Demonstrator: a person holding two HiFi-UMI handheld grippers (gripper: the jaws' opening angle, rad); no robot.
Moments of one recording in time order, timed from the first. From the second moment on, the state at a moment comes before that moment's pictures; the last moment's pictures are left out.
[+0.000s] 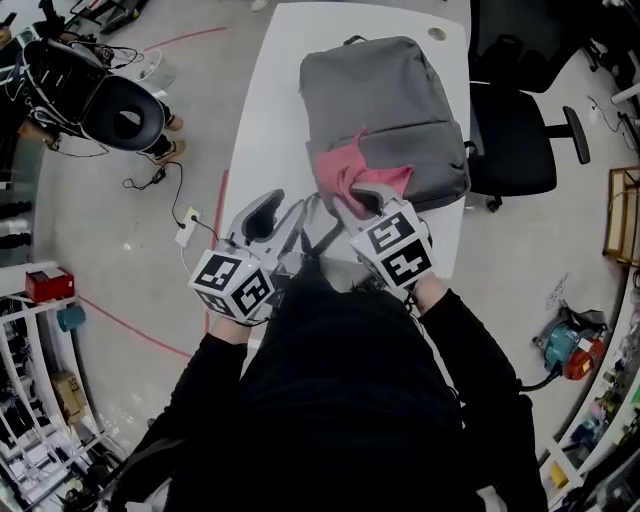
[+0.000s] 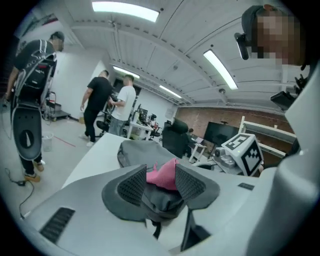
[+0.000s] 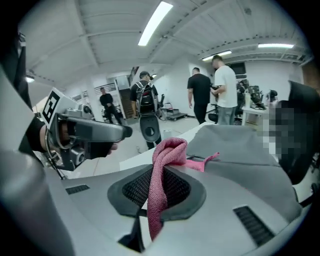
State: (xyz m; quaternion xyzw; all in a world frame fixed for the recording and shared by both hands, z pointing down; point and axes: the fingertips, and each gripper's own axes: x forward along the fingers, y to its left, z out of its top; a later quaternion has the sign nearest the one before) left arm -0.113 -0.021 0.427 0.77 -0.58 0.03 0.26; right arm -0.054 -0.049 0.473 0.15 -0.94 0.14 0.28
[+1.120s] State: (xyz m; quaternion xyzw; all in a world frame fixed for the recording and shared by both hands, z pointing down) left arm -0.202 -0.112 0.465 0.82 -0.47 0.01 0.32; right arm 0.160 -0.265 0.439 0.58 -0.74 0.14 0.32
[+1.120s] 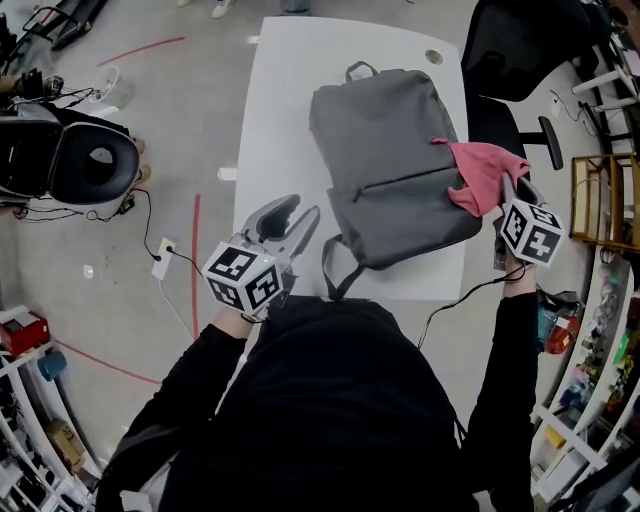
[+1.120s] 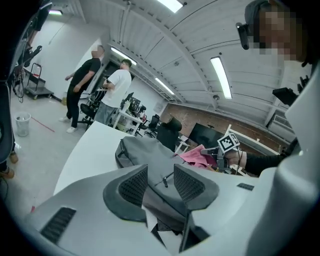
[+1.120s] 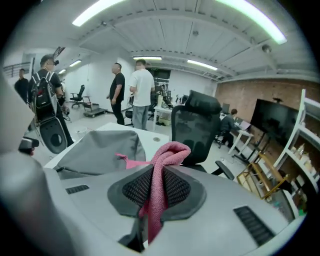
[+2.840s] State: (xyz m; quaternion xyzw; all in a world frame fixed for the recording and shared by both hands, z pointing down) left arm -0.227 -0.318 0.489 0.83 -0.48 0.16 0.21; right arm 0.093 -0.296 0.424 0.50 -0.81 0.10 0.30
